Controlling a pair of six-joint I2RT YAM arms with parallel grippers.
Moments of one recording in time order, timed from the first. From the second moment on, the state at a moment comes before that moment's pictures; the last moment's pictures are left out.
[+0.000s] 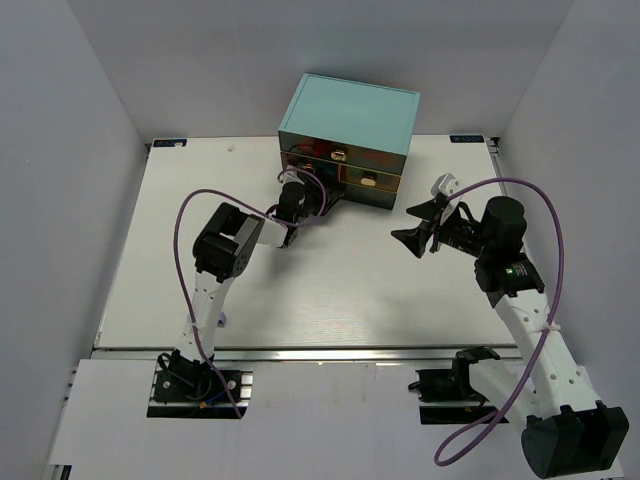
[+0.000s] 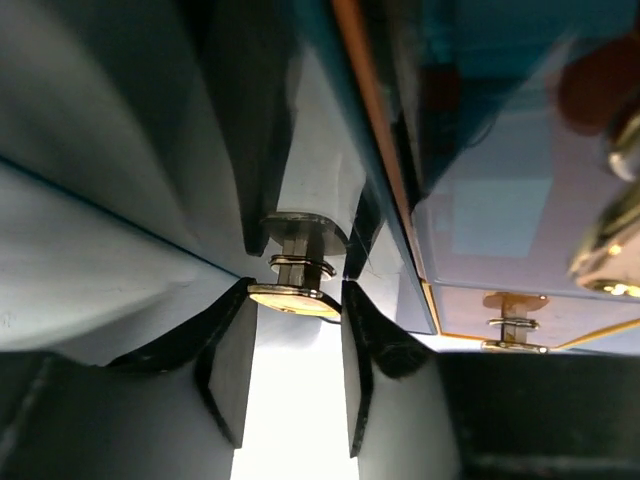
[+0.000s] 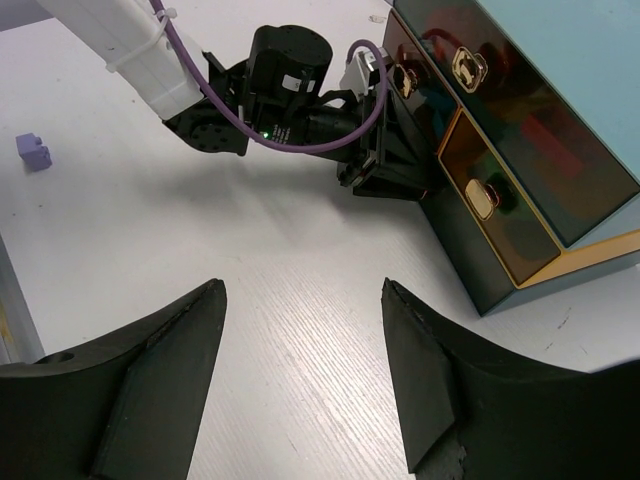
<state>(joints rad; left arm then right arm) -0.48 2.37 1.35 0.81 0.12 -1.26 0.18 0.87 0.80 -0.13 -0.80 -0.23</state>
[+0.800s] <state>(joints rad) -0.48 2.12 0.84 1.06 0.12 -1.25 0.17 0.94 0.79 -0.14 -0.83 -0.28</state>
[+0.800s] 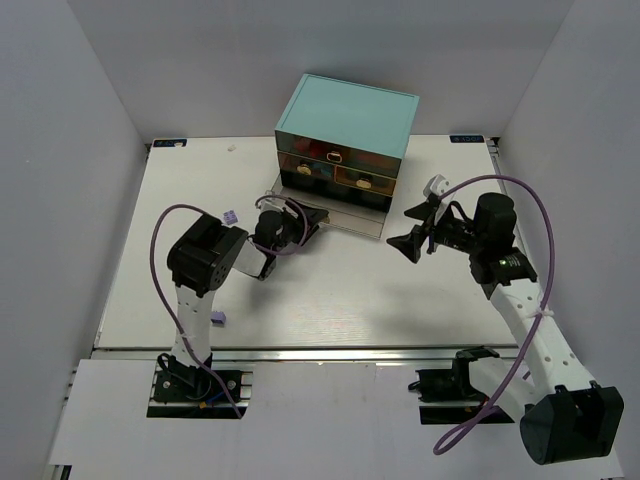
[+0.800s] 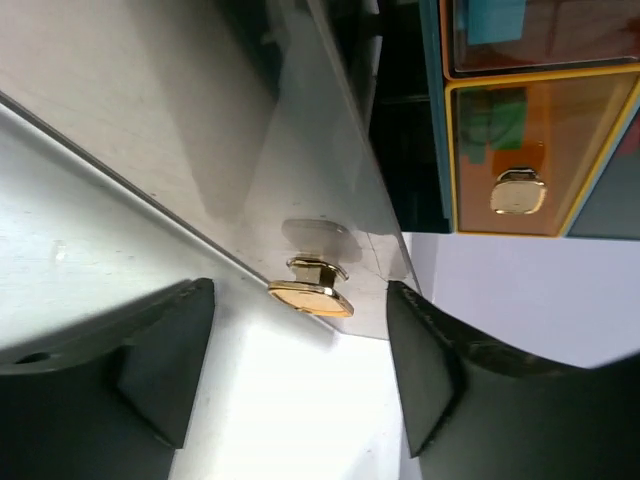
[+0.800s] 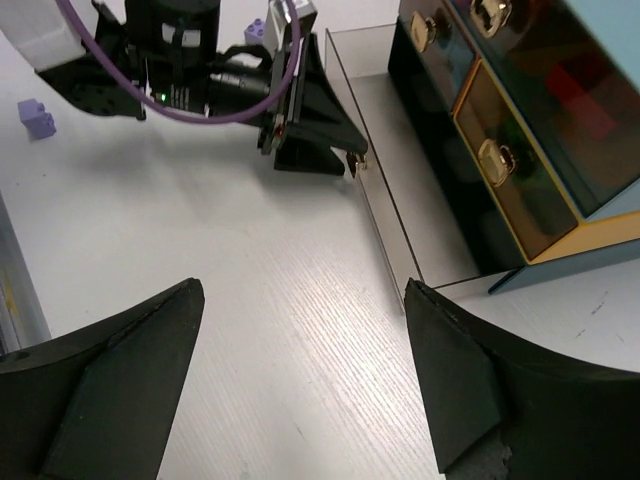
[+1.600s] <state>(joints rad) -0.43 1.77 1.22 -0.32 -0.48 -0.90 0.17 0.98 0.79 -0.20 -0.89 -0.38</state>
